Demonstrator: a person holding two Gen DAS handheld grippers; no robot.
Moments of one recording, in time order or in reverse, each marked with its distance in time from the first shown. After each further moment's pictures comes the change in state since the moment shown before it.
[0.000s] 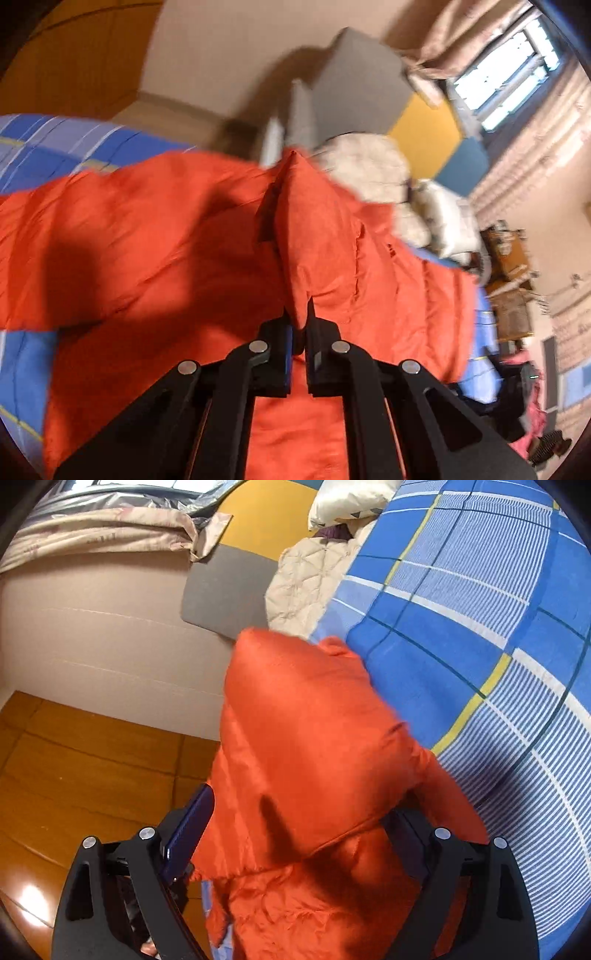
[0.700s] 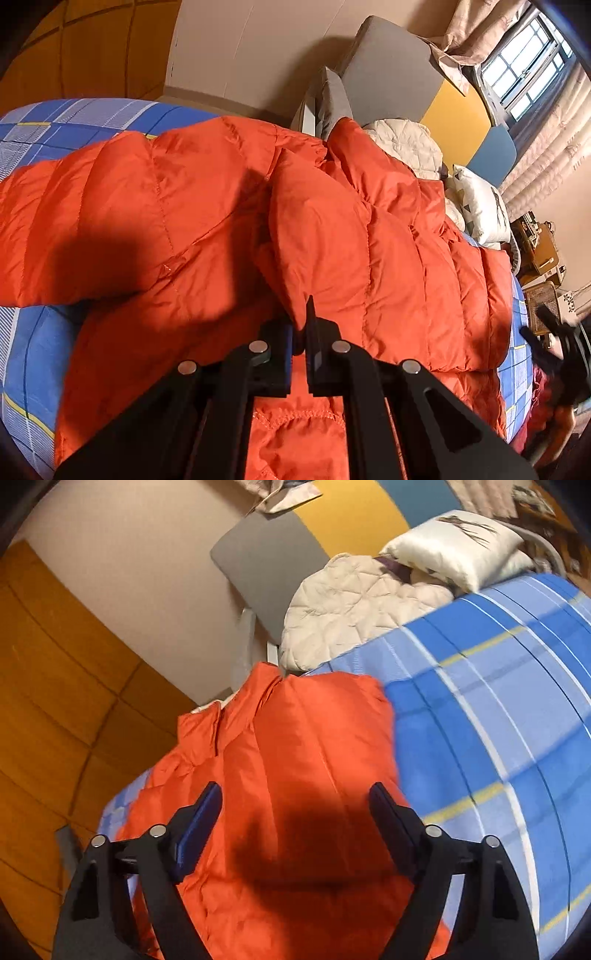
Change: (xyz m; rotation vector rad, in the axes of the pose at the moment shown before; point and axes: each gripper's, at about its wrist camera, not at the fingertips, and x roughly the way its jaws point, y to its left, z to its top) left arm 0.009 0.029 -0.030 0.019 0.003 0.078; right arm 0.021 0.086 0.008 -0.501 0.055 -0.276
